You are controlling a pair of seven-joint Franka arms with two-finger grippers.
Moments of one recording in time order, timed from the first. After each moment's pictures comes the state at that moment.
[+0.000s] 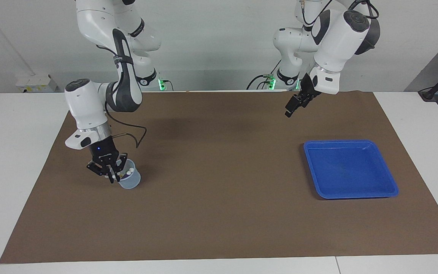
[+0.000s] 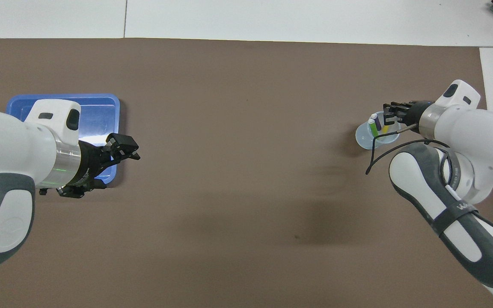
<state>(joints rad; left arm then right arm) -0.23 -0.16 -0.06 -1.99 -0.21 1.89 -0.91 -0.07 0.20 0.08 -2.09 0.23 2.77 -0.45</state>
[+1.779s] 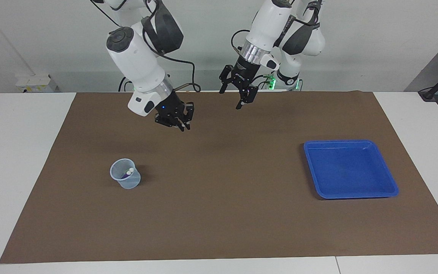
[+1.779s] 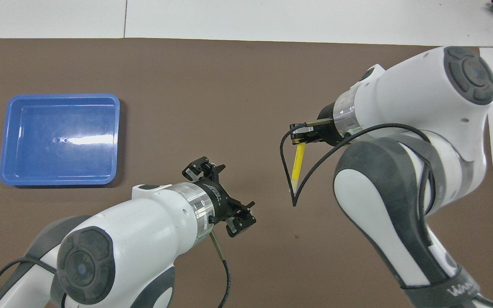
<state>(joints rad) -0.65 -0.19 -0.06 -2.12 -0.26 2.39 -2.76 0.26 0.15 0.11 -1.65 0.30 1.91 0.19</state>
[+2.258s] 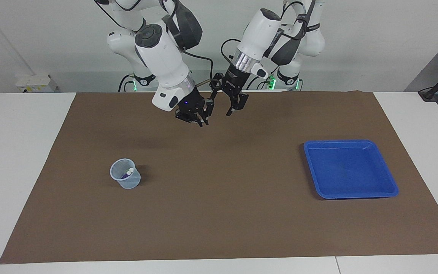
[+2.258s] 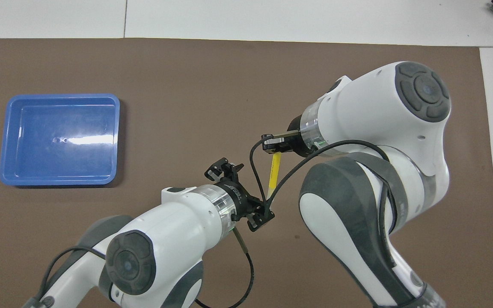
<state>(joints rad) -0.72 -0.09 -0.06 -2.16 -0.30 2.62 -2.79 0.33 0.16 0.11 -1.65 0.30 1.94 0.25</state>
